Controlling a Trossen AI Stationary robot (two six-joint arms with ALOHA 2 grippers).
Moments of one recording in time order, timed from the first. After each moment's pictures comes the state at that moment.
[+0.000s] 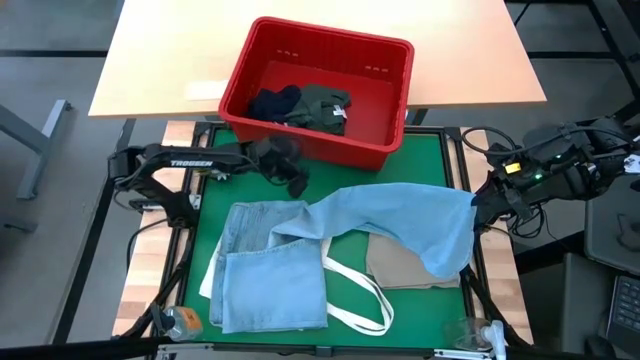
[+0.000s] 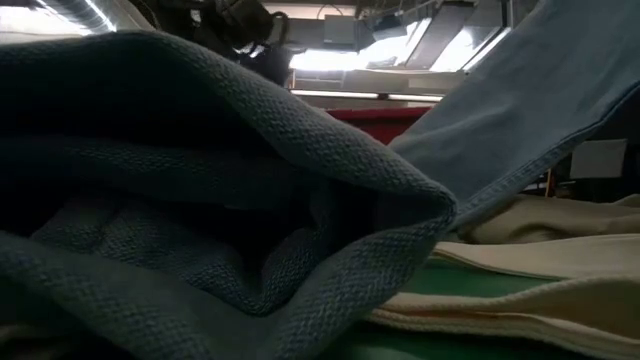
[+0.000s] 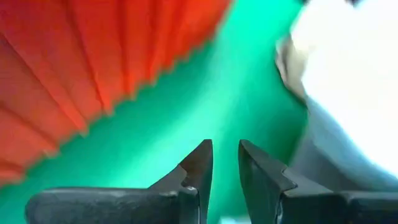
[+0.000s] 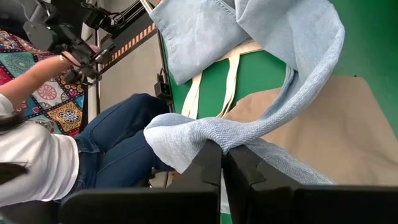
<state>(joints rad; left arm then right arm) 0.33 1.47 0.95 -0.22 0.06 -0.32 0.18 0.95 1.77 -1.57 -0.22 0.65</state>
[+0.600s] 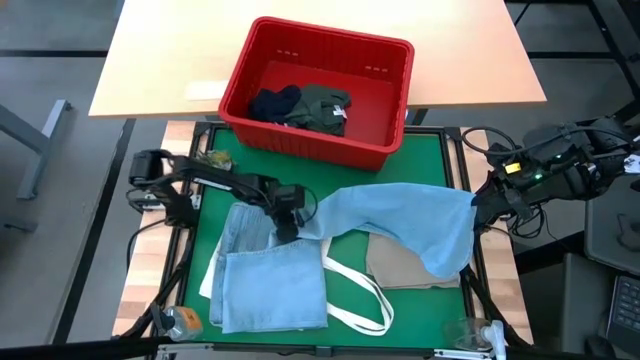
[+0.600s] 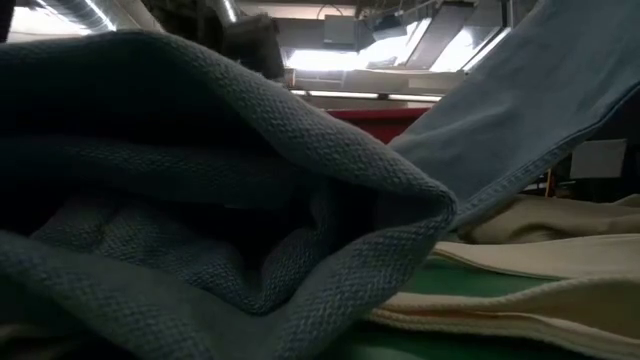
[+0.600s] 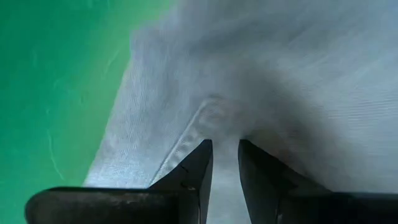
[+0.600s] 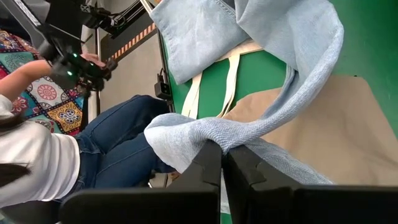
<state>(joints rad) 0.06 1.65 0.95 -0.52 0.00 -0.34 0.18 0.95 1.77 -1.57 -0.22 0.65</state>
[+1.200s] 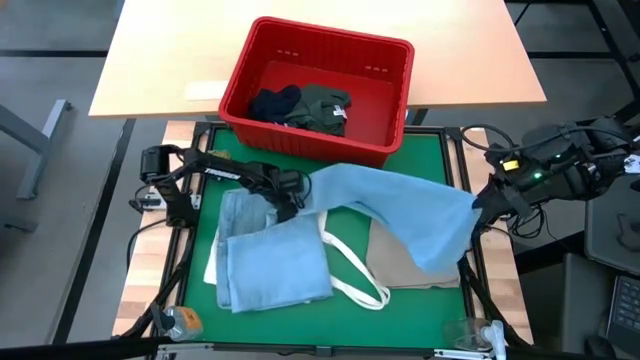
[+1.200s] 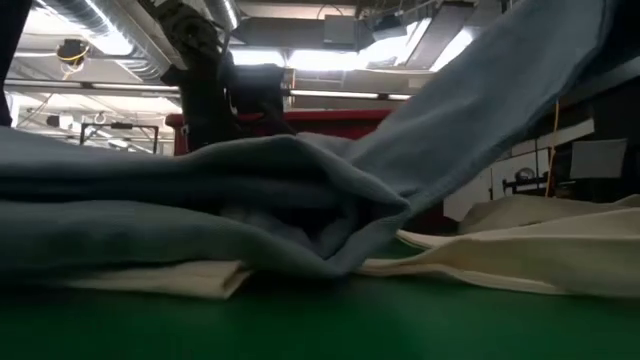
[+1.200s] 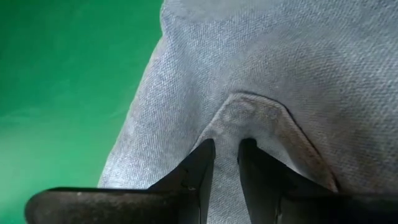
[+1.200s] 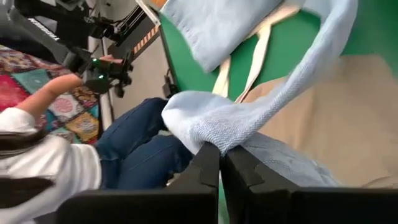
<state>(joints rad) 0.21 1.74 0.95 -0.62 -0.22 -0.39 0.18 0.95 1.77 -1.57 -0.26 0.78</state>
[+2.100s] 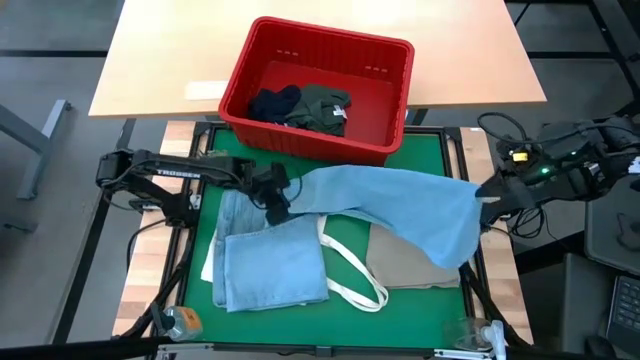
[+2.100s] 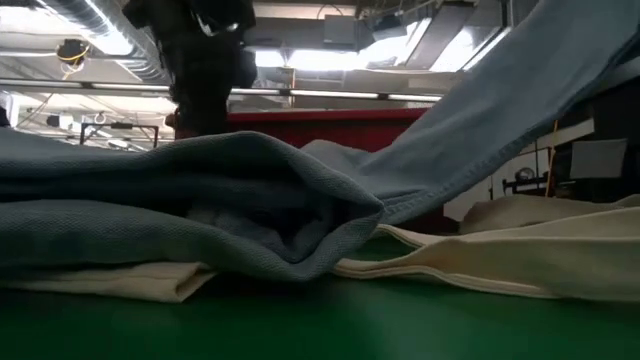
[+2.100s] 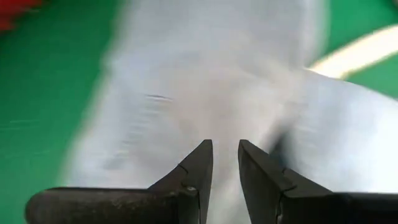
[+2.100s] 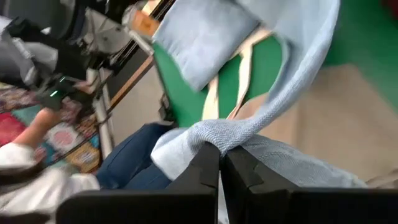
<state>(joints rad) 0.13 1.38 0.95 -0.66 0.00 -0.41 0.18 0.89 1.76 -1.57 -0.14 0.85</state>
